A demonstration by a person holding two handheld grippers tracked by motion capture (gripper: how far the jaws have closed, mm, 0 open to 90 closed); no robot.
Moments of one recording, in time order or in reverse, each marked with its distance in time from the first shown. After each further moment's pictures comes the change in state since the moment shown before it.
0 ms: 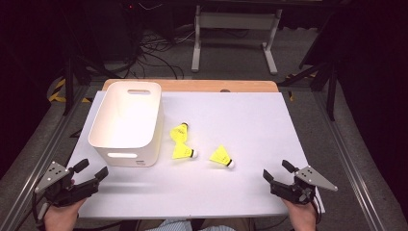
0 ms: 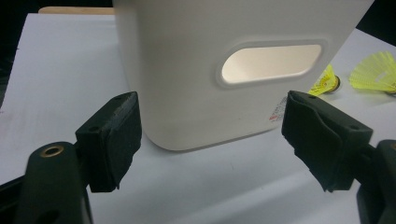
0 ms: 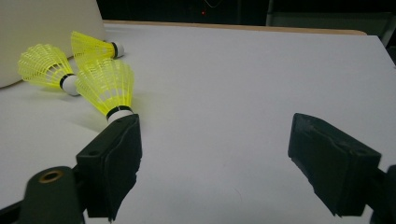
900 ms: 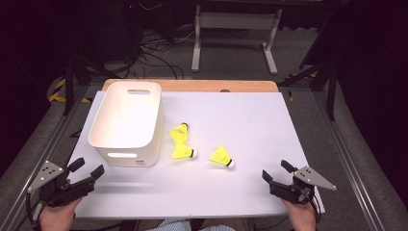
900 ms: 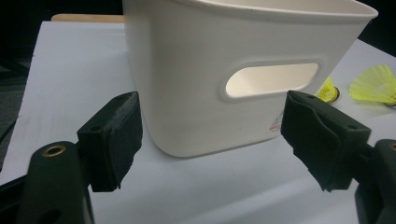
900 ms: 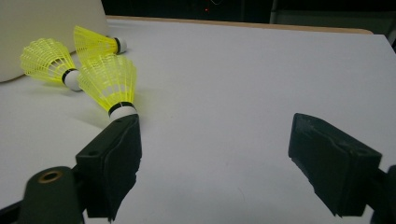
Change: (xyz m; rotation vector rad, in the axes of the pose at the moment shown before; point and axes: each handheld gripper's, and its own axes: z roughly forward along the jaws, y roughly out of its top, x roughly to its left) left arm 0.001 0.009 -0.010 -0.024 0.022 -0.011; right arm 0.000 0.000 0.002 0.013 0.011 -0.014
